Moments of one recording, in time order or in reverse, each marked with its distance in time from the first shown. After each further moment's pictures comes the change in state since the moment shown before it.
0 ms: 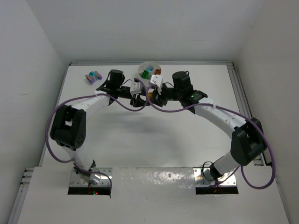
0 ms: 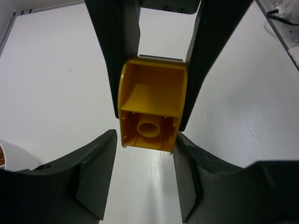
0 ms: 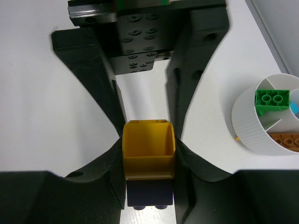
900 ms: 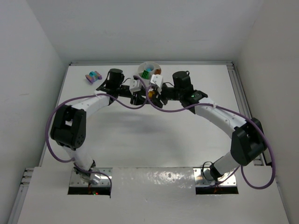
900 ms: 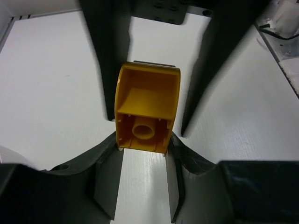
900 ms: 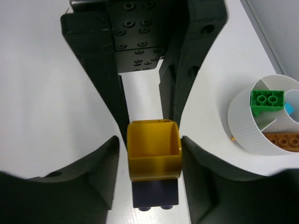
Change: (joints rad) left arm 0.000 0.002 -0.002 0.078 0.036 -0.103; right arm -0.002 0.000 0.001 0.011 0.004 -0.005
